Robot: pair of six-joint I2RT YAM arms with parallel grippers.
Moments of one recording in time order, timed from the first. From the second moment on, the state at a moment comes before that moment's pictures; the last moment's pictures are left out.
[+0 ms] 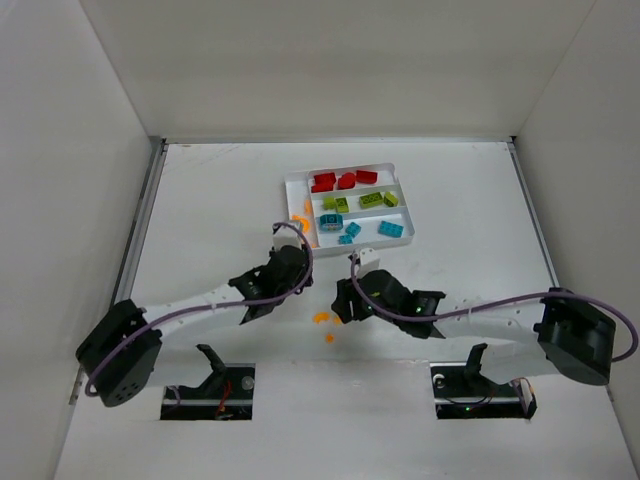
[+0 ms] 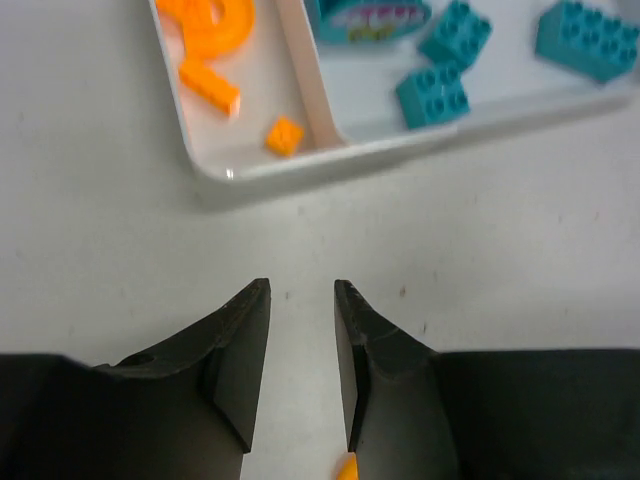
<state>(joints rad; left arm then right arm) -0.82 1.26 0.60 0.02 -0.42 -0.61 1.07 1.30 0.56 0.12 0.24 0.59</state>
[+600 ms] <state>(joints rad) -0.90 0.90 0.37 -0.10 -0.41 -0.73 1.22 1.54 0.76 -0.13 0.36 0.57</state>
